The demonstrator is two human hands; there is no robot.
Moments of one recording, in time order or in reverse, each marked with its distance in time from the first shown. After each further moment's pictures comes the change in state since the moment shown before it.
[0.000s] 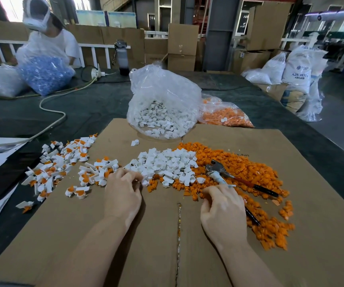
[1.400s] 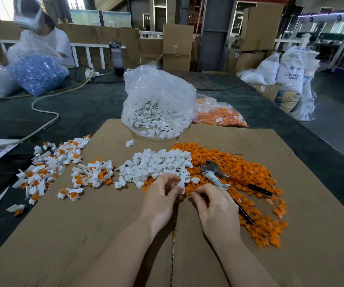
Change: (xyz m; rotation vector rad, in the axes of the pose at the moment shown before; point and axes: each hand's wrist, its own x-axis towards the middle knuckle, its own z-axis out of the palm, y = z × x) left_hand -0.023 0.063 0.024 -0.673 -0.420 -0.119; right_hand 0.002 -0.001 -0.006 0.274 0.028 -0.032
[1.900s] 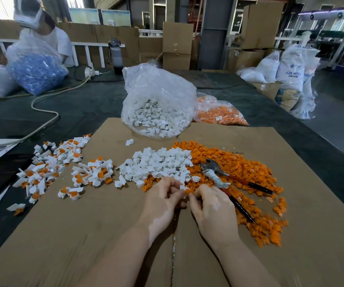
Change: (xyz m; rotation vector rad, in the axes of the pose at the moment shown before) left_hand -0.009 -0.002 0.002 -0.166 -0.071 -0.022; right_hand 0.000 0.000 0.004 -0.126 0.001 -0.134
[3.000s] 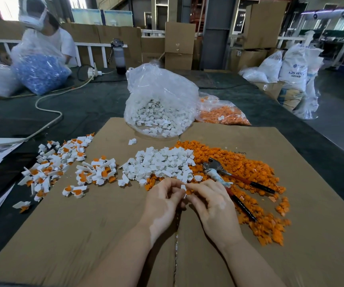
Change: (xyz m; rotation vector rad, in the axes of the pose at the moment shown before) left_hand -0.003 -0.004 -0.002 -0.006 0.040 0.034; right_hand 0.001 0.000 -0.007 0.227 -0.121 0.022
